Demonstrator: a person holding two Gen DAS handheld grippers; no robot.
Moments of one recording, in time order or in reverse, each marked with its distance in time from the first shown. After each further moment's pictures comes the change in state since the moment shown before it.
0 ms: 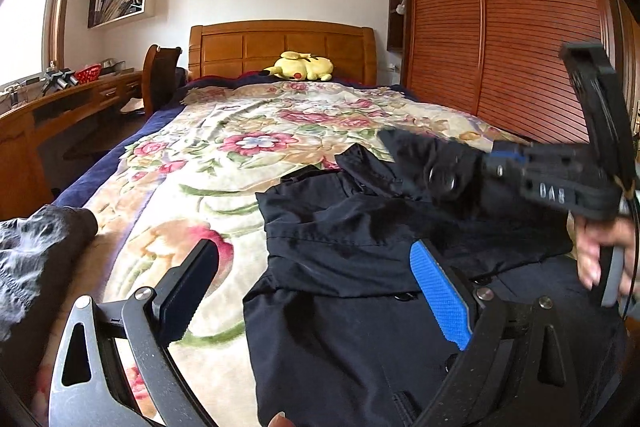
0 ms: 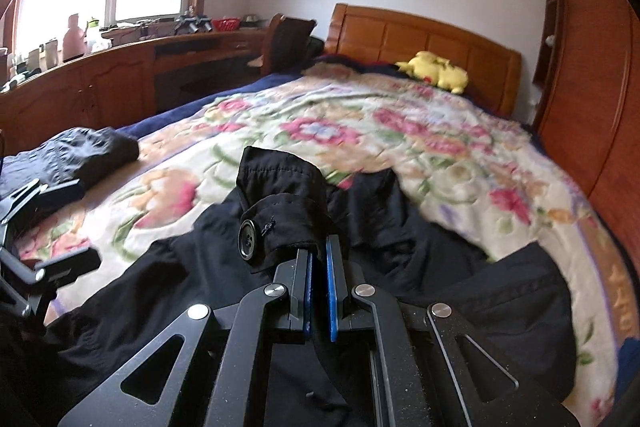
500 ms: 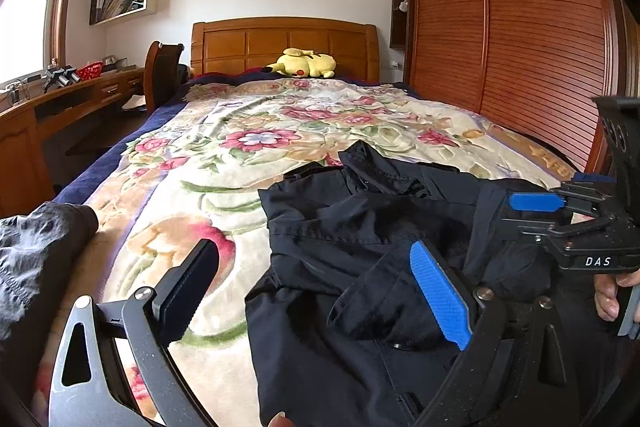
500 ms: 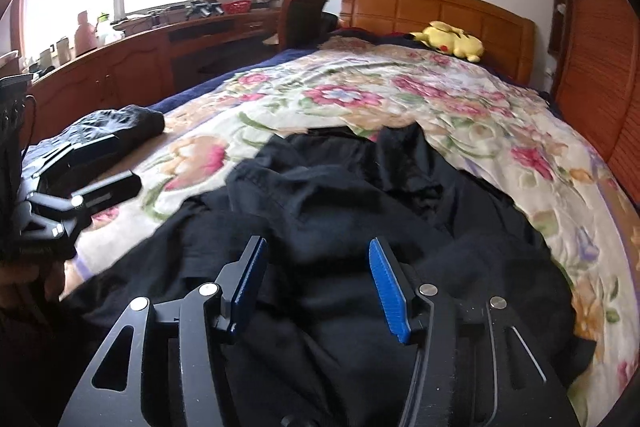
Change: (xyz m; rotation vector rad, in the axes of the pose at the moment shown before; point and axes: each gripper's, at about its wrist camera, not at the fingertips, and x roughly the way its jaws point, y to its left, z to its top) left arm 0.007 0.001 -0.003 0.003 0.015 0.002; right arm -0.014 -0.022 -0.022 0.059 0.075 0.028
